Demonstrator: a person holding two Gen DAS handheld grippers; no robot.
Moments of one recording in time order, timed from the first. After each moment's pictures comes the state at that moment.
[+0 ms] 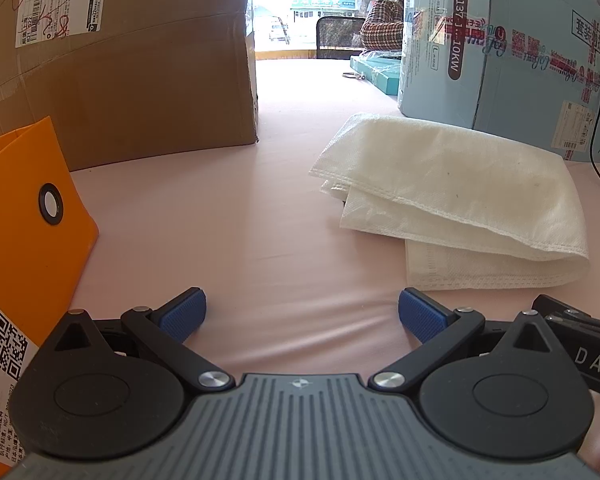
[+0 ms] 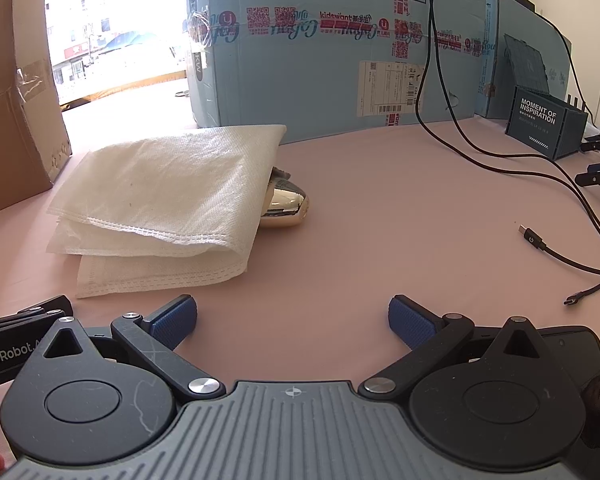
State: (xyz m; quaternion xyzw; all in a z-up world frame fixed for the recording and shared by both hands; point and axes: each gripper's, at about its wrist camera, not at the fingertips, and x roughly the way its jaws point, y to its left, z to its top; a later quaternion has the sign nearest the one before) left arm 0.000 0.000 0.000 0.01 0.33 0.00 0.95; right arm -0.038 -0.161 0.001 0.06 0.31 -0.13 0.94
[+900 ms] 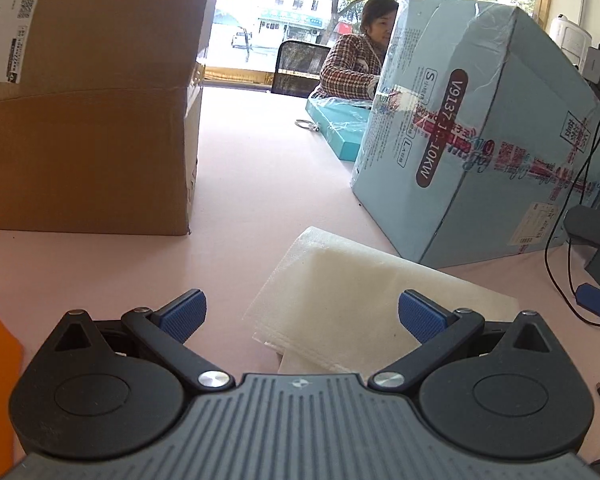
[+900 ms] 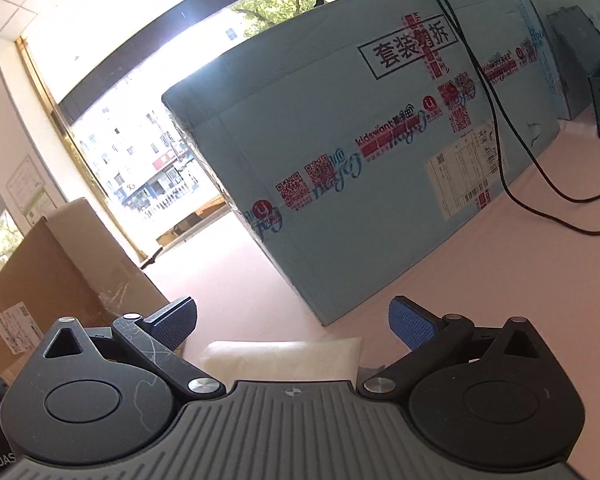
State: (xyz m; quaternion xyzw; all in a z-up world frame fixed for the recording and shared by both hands) left arm 0.093 0.002 0.052 -0.08 0.32 -0.10 0.94; right arm 0.046 -0.256 0.095 0.26 0.21 0.02 0.94
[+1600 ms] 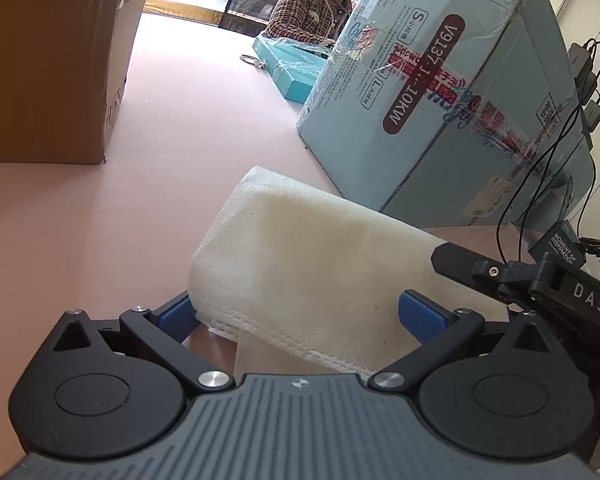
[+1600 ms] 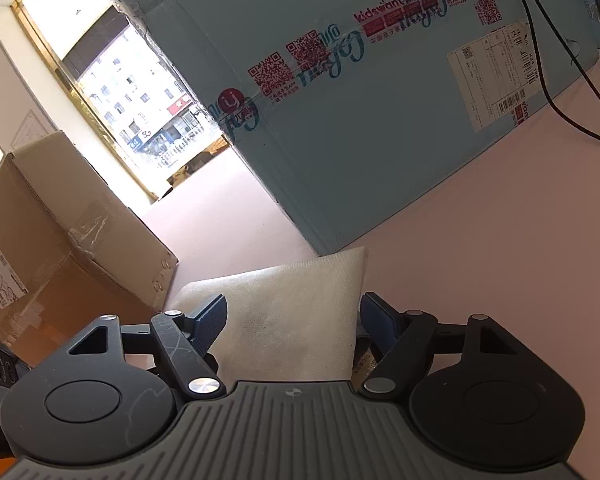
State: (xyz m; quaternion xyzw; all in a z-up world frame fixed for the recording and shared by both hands) left arm 0.113 0.010 0.018 -0.15 0.37 -0.20 0.89; right arm 0.084 -0.254 0.034 0.26 0.29 0.08 0.92
